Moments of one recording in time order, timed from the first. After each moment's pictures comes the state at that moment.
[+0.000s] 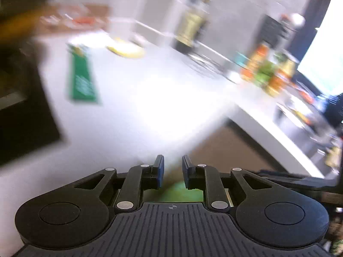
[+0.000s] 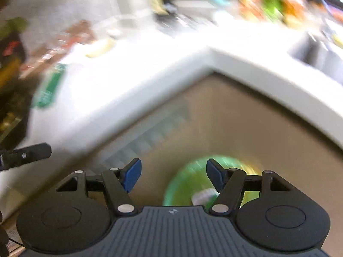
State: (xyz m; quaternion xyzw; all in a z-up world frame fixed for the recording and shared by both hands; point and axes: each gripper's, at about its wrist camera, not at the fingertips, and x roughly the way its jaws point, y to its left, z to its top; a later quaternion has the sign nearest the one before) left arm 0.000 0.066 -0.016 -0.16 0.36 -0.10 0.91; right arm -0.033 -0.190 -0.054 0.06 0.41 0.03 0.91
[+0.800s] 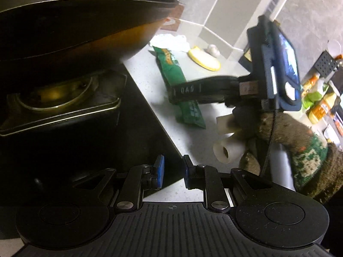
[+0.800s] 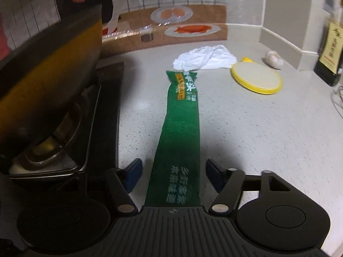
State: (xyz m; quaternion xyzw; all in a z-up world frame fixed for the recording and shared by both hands) left arm 0.028 0.208 -0.037 -0.22 0.40 -0.04 0.89; right arm 0.177 0.108 -0.048 -0.08 0.43 0.21 0.88
